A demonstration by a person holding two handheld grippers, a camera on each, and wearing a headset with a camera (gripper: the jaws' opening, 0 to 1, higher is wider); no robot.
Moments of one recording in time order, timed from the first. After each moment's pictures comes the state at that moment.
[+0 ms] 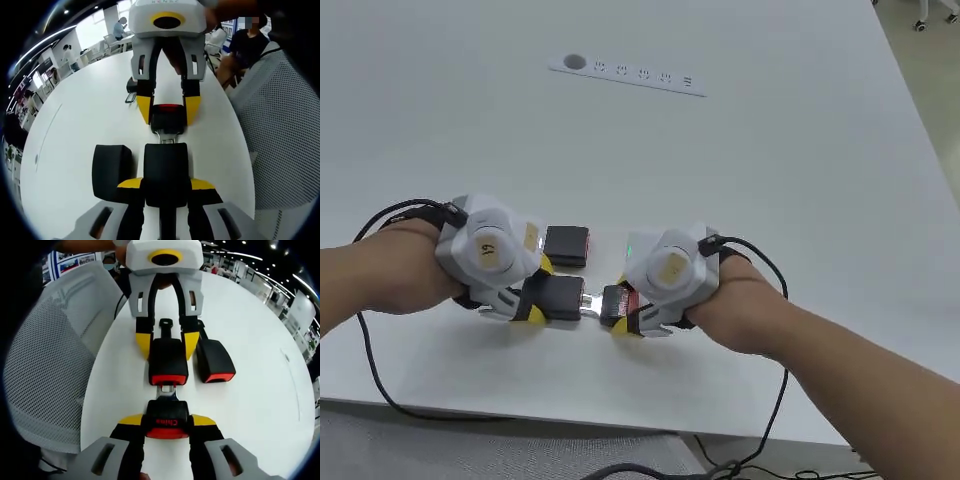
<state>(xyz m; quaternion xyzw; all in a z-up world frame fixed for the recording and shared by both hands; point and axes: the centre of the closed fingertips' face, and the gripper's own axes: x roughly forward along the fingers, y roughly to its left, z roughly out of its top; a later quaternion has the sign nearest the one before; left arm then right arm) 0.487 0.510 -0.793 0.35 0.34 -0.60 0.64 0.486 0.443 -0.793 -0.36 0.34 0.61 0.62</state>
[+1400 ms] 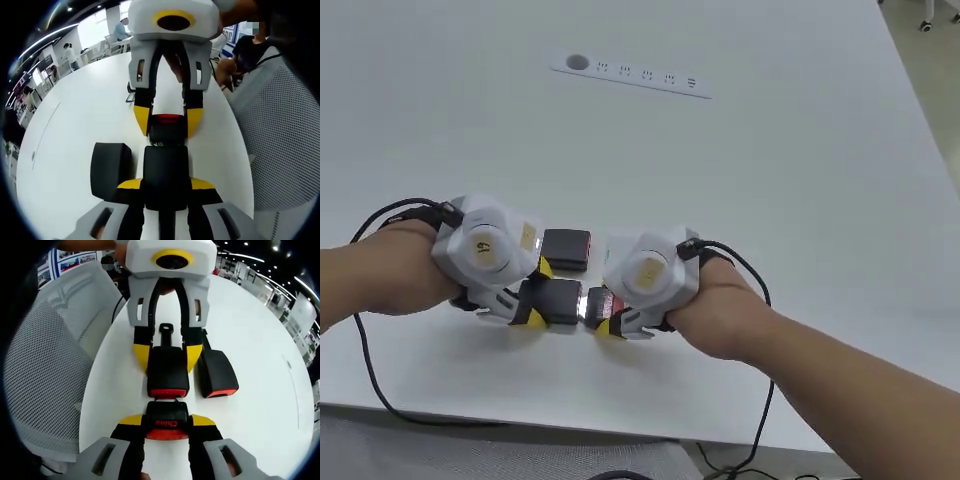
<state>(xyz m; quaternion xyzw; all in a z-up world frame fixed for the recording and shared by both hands) 0.487 0.508 -0.794 0.33 0.34 -0.61 0.64 0.491 0.463 -0.795 -0.36 0.33 0.61 0.62</state>
